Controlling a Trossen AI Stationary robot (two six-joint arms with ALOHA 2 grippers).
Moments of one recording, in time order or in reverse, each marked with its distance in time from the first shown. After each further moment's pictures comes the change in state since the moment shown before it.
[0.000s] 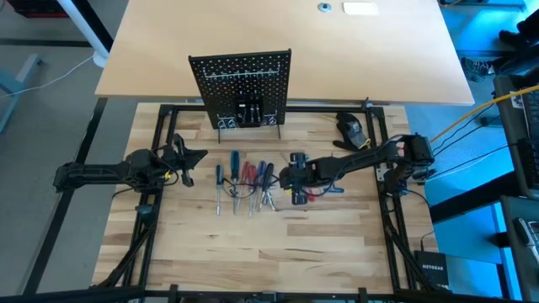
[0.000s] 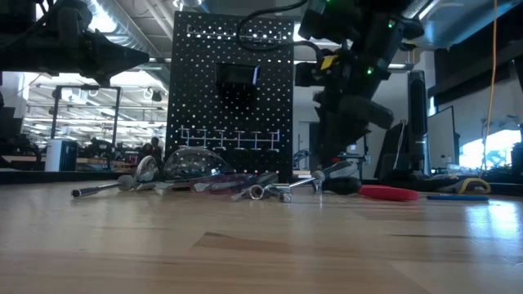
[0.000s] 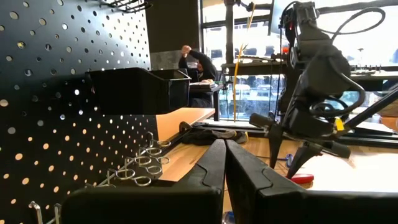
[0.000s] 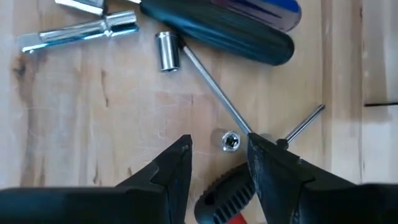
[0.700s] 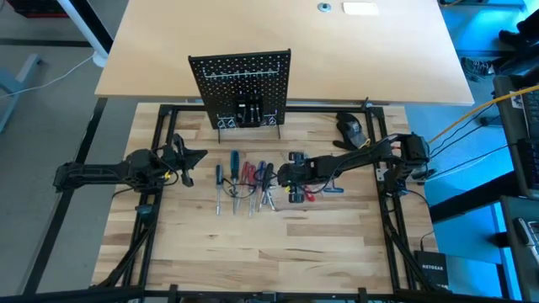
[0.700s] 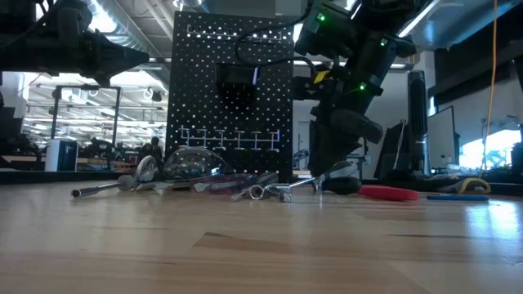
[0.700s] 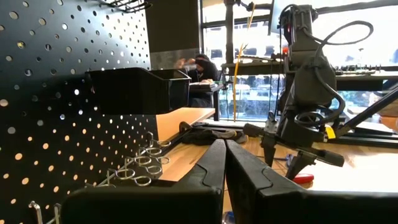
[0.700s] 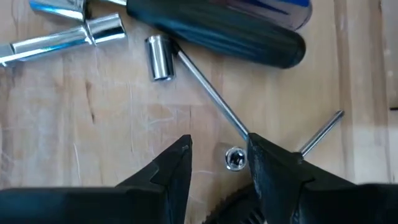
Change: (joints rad) left arm 0.000 0.000 0.000 0.000 0.000 0.000; right arm -0.037 0.036 -0.039 0.105 -0.046 0.000
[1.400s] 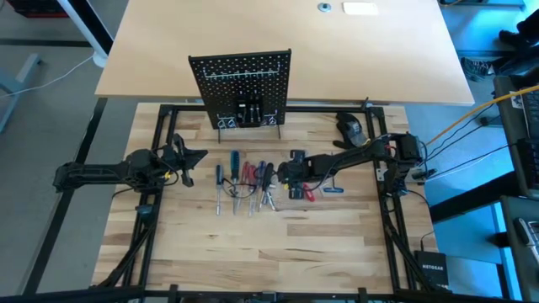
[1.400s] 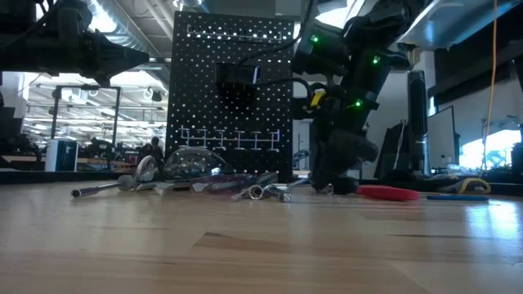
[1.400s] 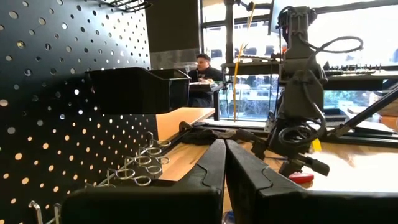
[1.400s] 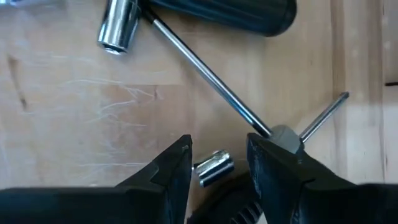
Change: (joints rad) left arm 0.000 0.000 0.000 0.000 0.000 0.000; right arm -0.039 0.053 0.000 -0.009 0.045 -0.003
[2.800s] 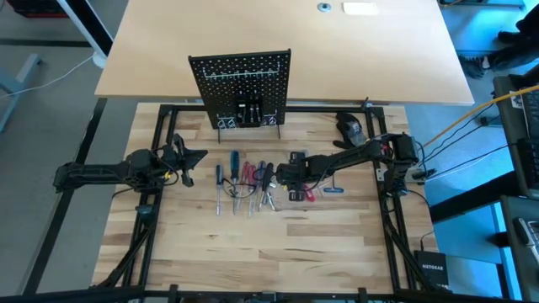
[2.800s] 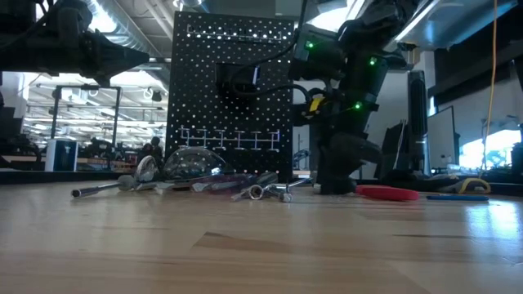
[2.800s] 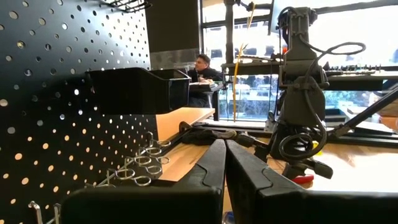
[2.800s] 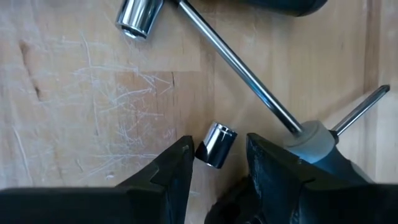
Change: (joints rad) left arm 0.000 0.000 0.000 -0.001 0.000 0.000; right arm 0.002 0.047 0.037 -0.061 -0.044 0.036
